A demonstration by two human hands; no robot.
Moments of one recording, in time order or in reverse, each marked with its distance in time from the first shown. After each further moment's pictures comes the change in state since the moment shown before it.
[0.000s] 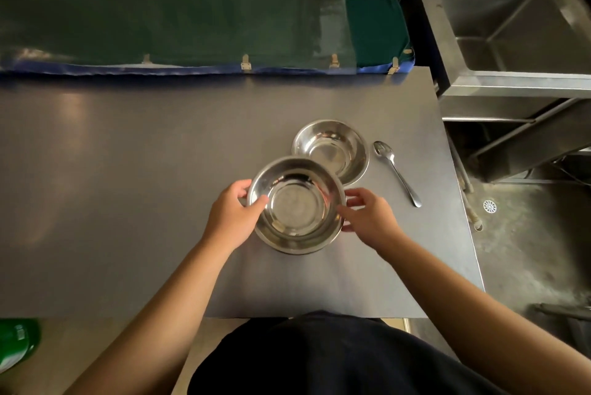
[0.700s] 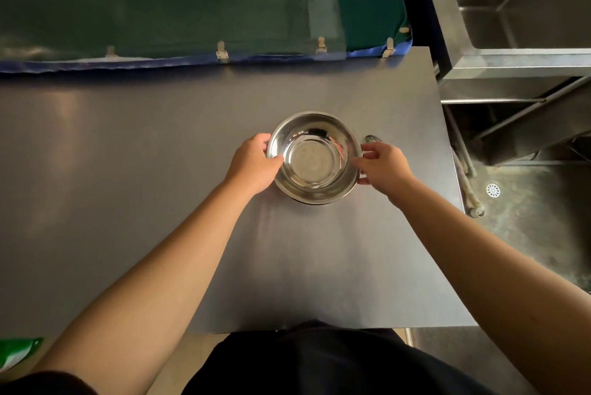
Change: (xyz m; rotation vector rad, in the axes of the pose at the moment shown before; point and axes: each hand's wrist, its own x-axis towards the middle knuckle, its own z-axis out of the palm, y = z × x) left_hand 0.088 0.086 0.060 0.106 -0.126 0.093; right_hand 0.106 -0.027 -0.061 0.005 0.074 0.045
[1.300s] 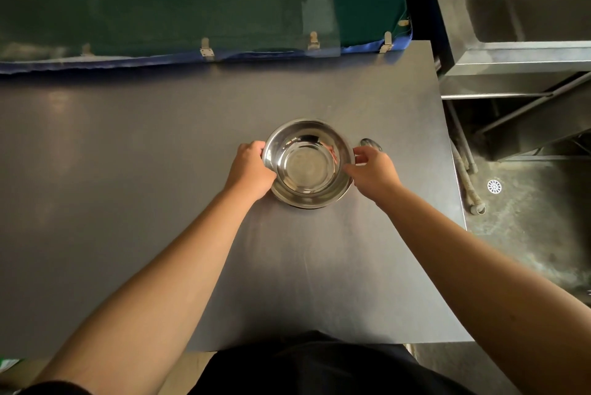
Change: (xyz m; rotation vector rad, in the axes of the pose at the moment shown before) left_hand 0.035 -0.013 0.035 0.136 -0.007 -0.052; right_hand 0.041 0.018 0.011 -0.179 -0.001 -0.013
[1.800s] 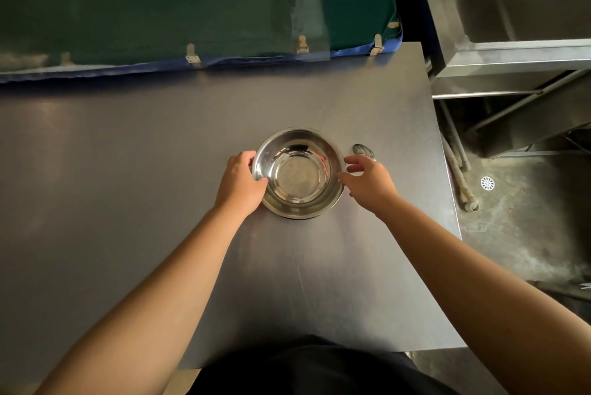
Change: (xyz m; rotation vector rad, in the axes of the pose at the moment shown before) left_hand 0.005 -0.012 0.011 -0.025 0.029 0.010; right_hand 0.011 0.018 -0.004 -0.022 -0.022 -0.021
